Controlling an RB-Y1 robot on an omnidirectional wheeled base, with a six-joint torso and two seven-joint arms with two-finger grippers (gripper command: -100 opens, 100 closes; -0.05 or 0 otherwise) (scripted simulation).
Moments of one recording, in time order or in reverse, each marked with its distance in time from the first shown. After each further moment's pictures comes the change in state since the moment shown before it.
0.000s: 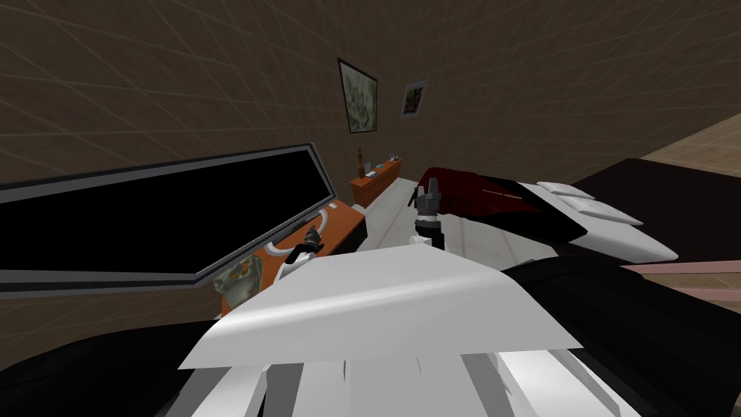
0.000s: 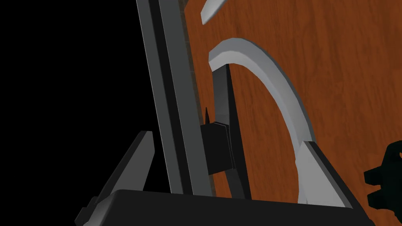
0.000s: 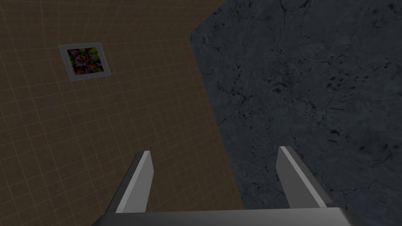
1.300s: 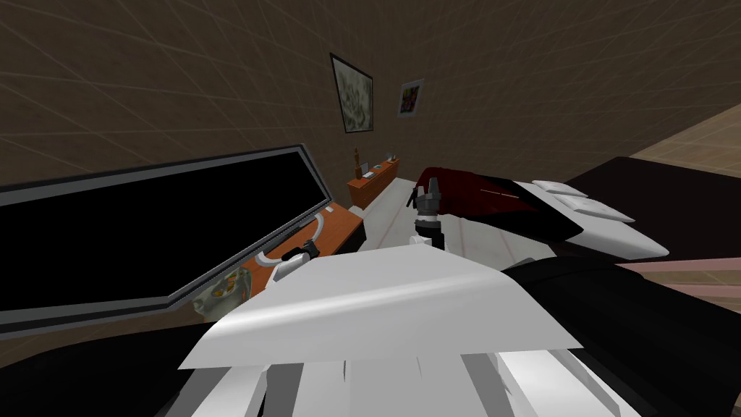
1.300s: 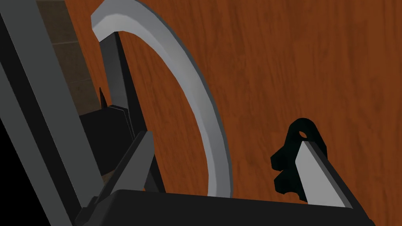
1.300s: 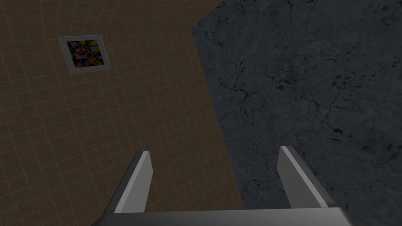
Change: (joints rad) left arm -0.086 0.073 0.080 0.235 0.059 0.298 0.116; right arm 0.000 0.000 0.000 0.000 0.000 0.000 0.000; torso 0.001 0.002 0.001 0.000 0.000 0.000
